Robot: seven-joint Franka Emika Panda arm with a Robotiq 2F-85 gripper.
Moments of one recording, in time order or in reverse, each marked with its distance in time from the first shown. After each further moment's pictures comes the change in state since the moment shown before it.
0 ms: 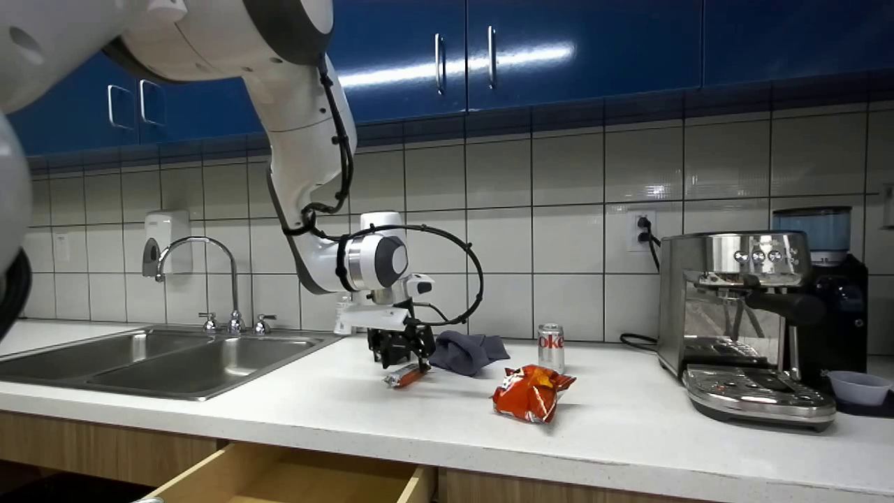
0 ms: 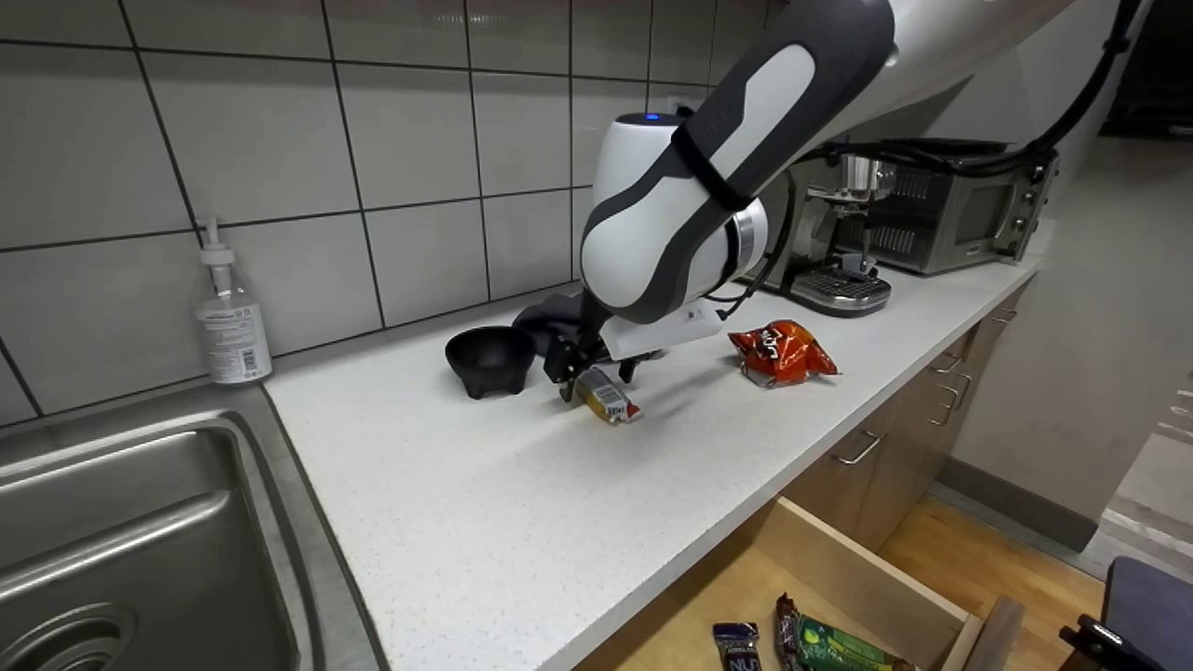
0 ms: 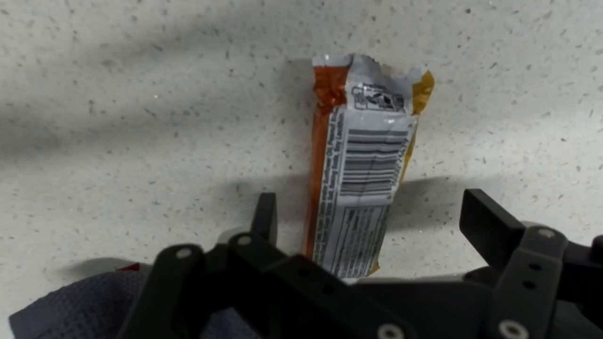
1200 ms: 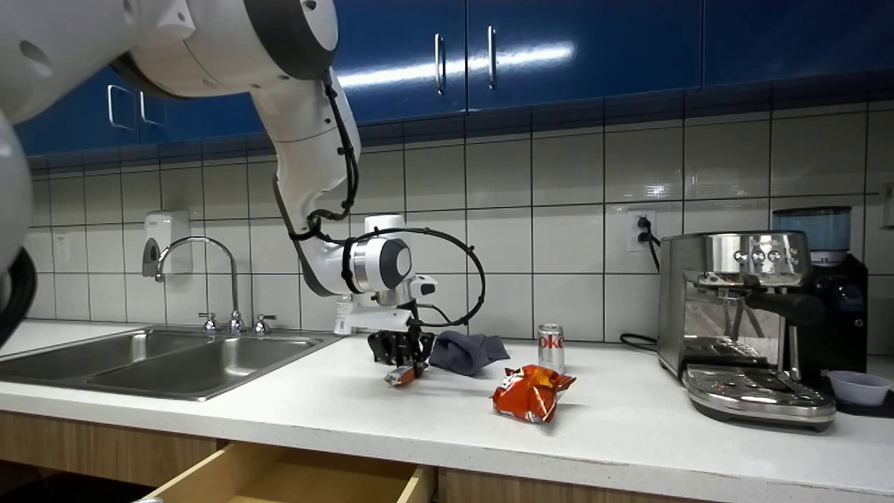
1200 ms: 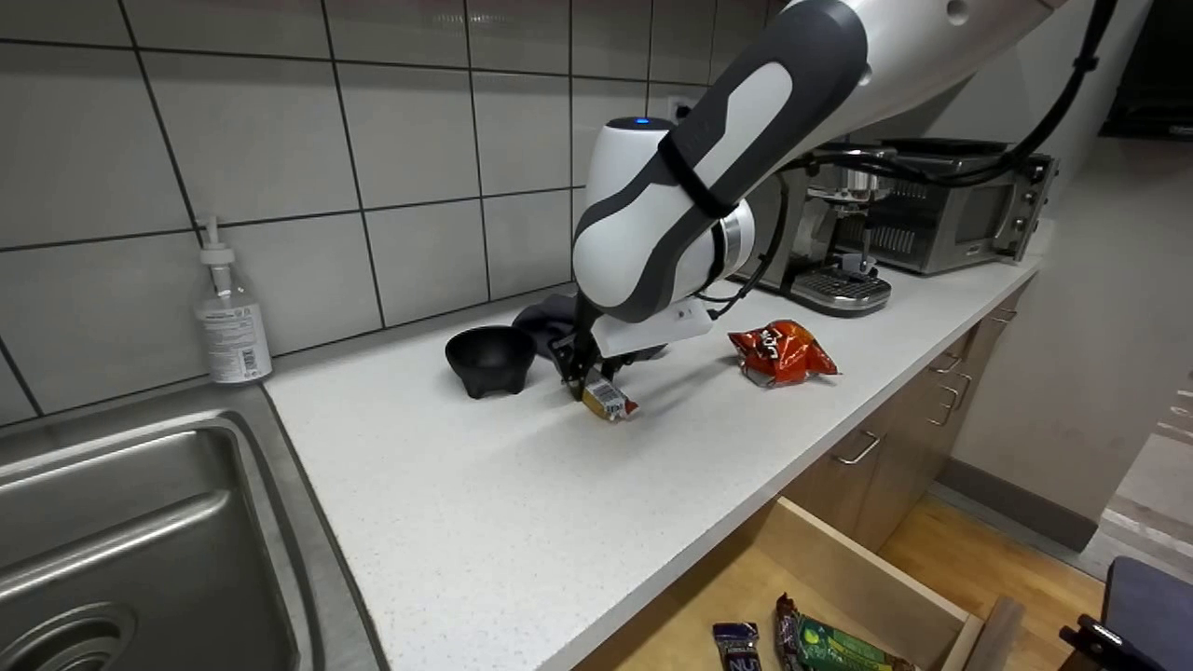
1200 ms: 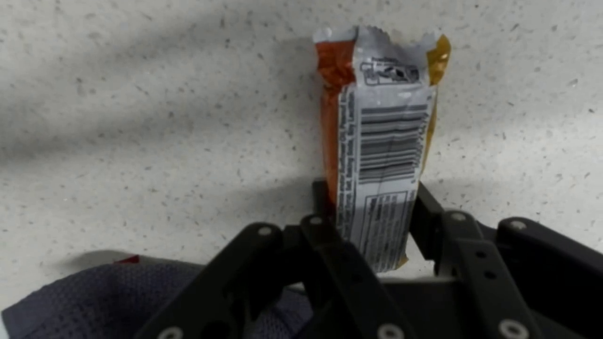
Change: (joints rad) arm 0.002 0.042 -0.010 0.064 0.000 -0.021 0.024
